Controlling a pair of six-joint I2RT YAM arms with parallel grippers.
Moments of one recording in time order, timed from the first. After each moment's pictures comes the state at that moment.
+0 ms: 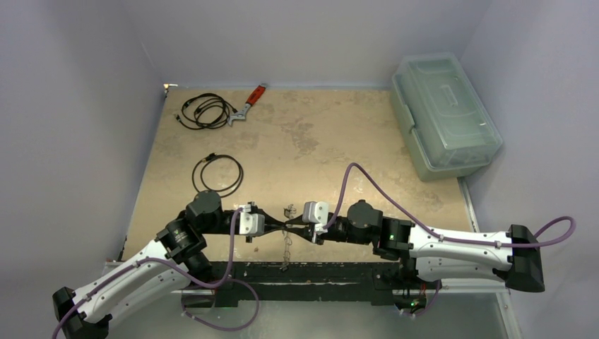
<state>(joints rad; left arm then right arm) -0.84 0.54 0.47 -0.10 0.68 0.32 1.30 0.94 0.61 0.22 -0.07 -0.18</state>
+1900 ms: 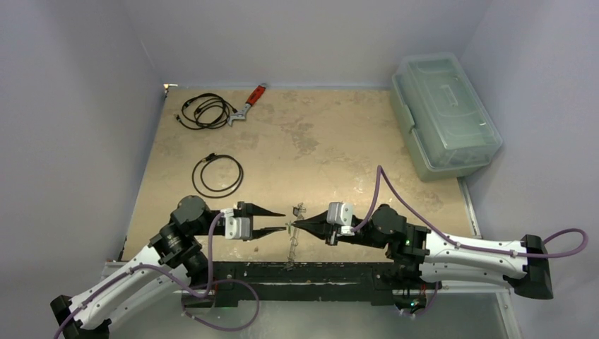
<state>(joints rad) -0.83 0.46 0.46 0.04 0.70 0.28 1.30 0.77 0.52 0.31 -0.07 -0.16</state>
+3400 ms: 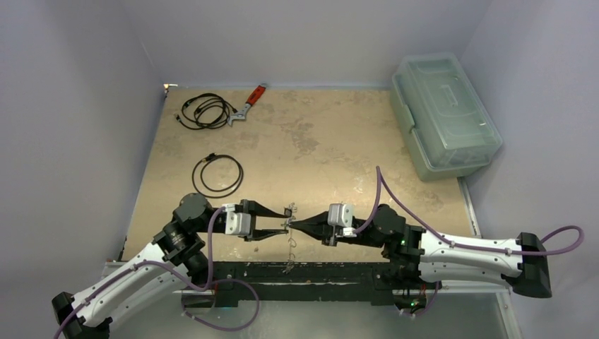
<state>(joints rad) -0.82 0.51 0.46 0.12 0.78 0.19 1.30 0.80 0.50 0.43 -0.12 -0.16</state>
